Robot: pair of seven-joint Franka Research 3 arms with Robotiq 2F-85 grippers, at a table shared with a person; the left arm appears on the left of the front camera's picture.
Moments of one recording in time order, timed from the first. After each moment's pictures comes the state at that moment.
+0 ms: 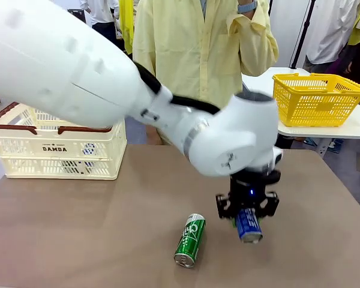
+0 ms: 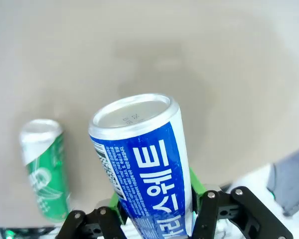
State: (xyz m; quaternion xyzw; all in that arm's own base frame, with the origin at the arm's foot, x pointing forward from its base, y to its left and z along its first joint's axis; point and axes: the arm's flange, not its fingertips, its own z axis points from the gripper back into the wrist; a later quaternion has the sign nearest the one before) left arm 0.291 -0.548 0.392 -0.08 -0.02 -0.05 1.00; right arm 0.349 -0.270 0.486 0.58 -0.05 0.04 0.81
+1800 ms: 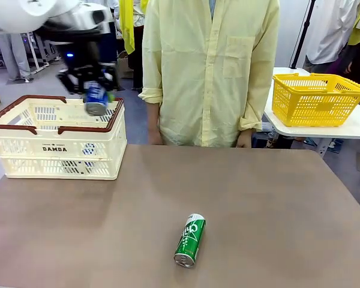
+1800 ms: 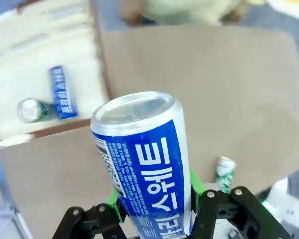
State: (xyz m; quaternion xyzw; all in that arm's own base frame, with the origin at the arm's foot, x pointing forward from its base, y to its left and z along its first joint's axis) left arm 0.433 -0.165 0.597 -0.08 -0.16 -0.02 0.98; right arm 0.349 -0.270 0.486 0.58 -0.05 0.04 0.81
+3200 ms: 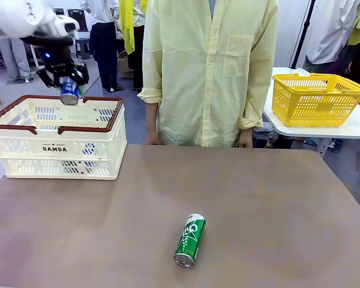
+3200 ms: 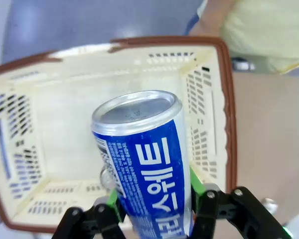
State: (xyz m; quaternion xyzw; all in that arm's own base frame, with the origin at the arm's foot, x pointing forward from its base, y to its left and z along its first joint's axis) left arm 0.587 -0.056 0.551 -0.05 -0.14 0.00 0.99; right arm 0.349 -0.270 0.486 0.58 -0.05 0.04 0.81
